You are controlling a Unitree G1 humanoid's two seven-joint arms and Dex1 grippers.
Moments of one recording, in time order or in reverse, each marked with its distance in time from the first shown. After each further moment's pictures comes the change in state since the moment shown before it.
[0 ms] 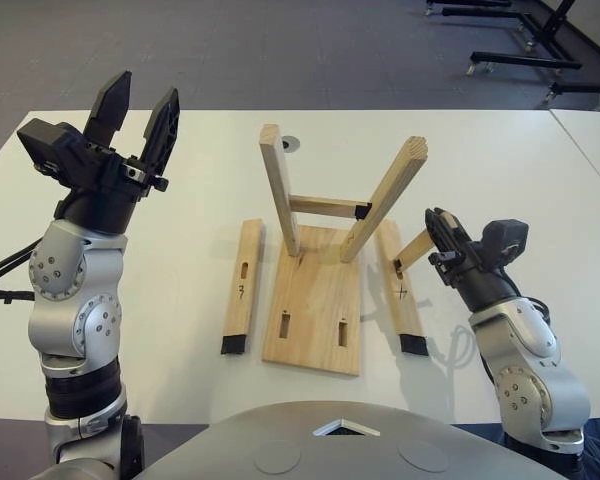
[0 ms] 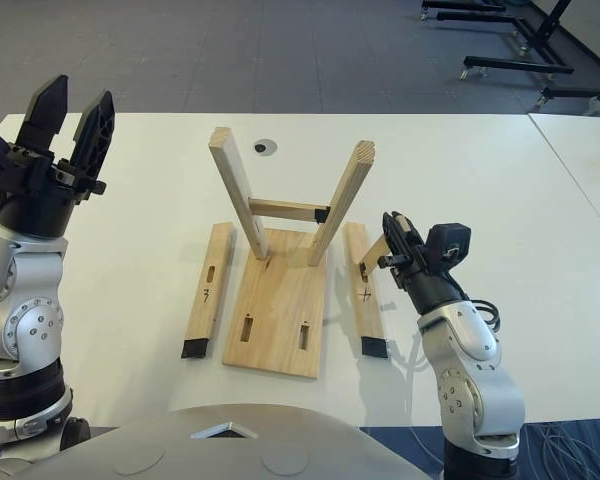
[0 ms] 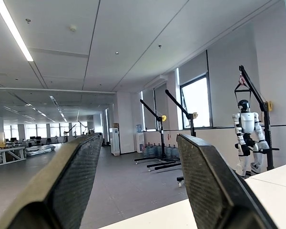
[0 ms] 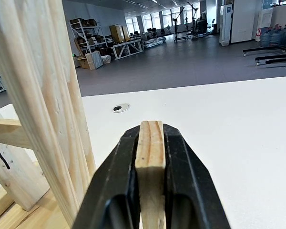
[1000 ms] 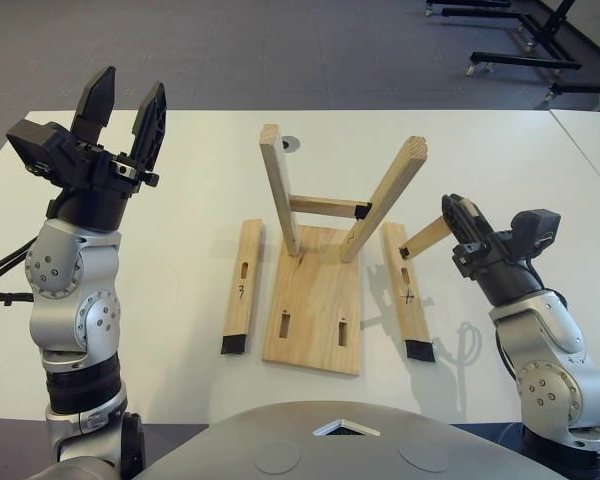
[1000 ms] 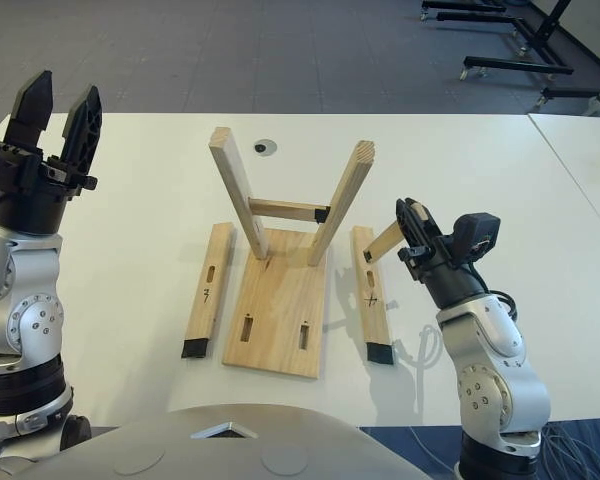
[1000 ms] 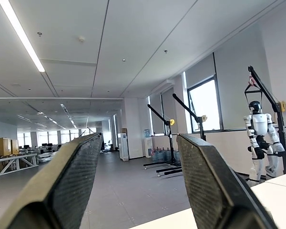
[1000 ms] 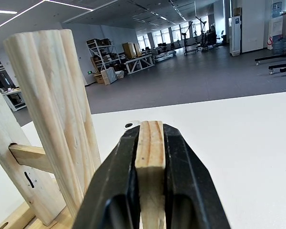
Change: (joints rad) left arm -0.008 -0.007 0.010 0.053 0.035 -0.084 -0.005; right arm -0.041 -0.058 -0.110 0.006 0.171 0.022 0.087
